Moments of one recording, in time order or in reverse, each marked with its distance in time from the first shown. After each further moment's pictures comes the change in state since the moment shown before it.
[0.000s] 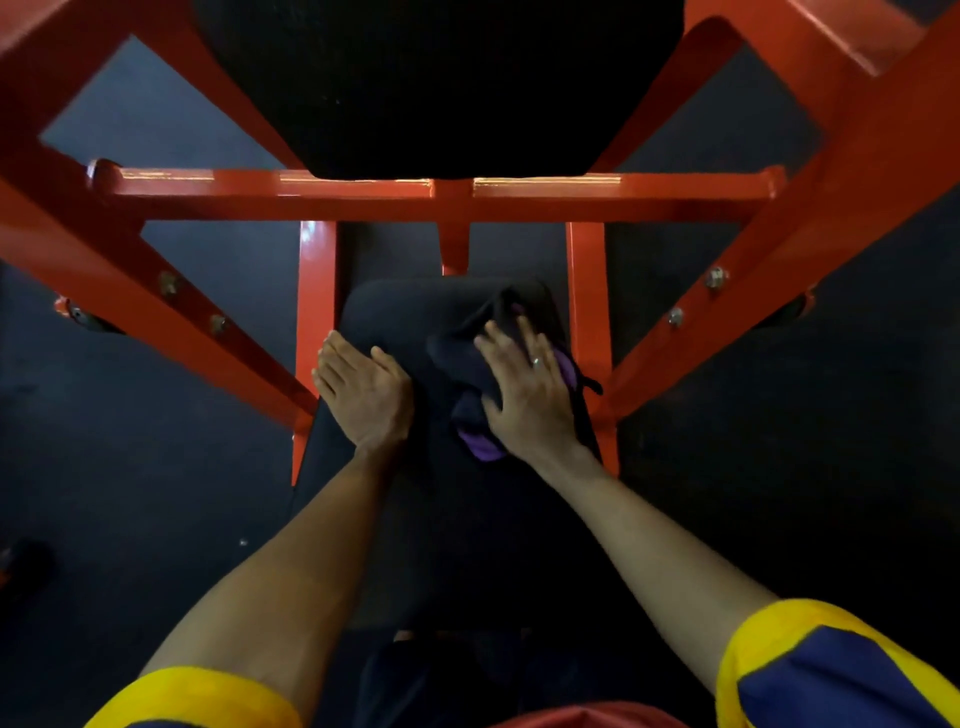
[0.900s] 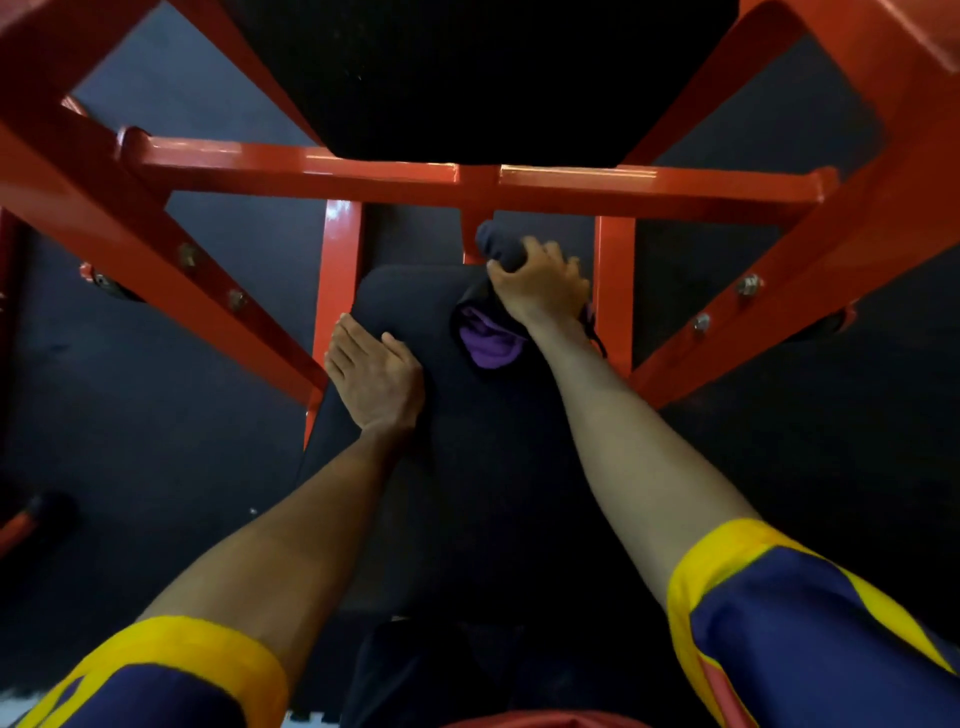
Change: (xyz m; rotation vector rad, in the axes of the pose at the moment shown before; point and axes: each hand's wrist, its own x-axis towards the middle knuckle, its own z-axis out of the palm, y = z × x) left_hand 0.004 0.004 0.001 0.070 0.042 -0.028; right_hand 0.141 0.014 -0.002 0.036 -0.158 0.511
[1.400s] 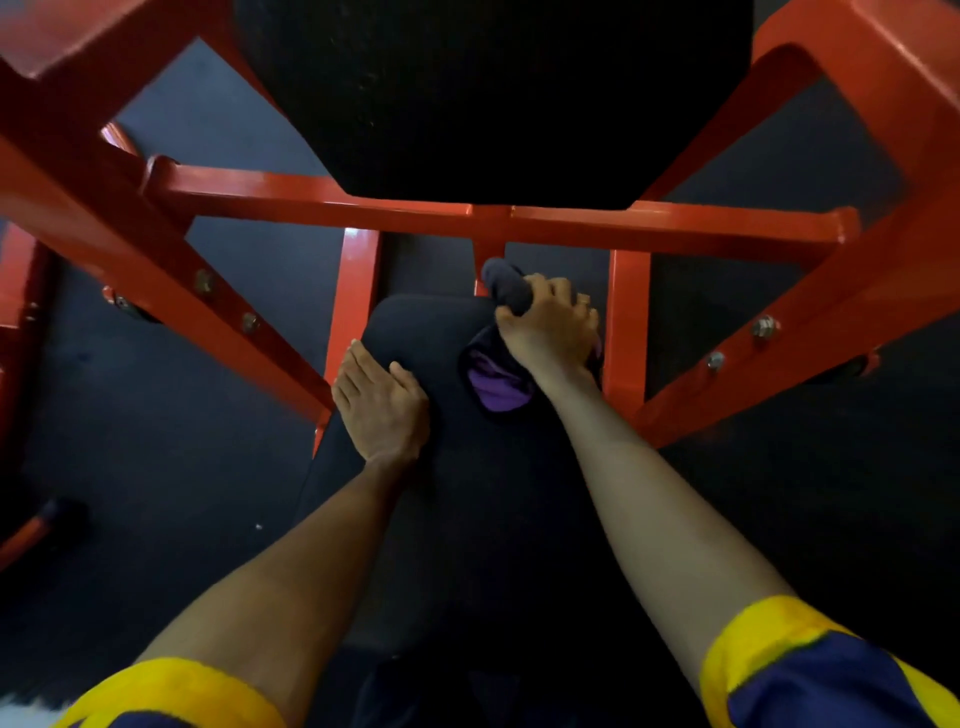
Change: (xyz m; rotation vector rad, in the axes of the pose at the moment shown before) left_hand -0.003 0.003 0.002 0.007 0.006 0.004; right_hand -0.008 0.011 0.004 -0.052 0.022 -0.089
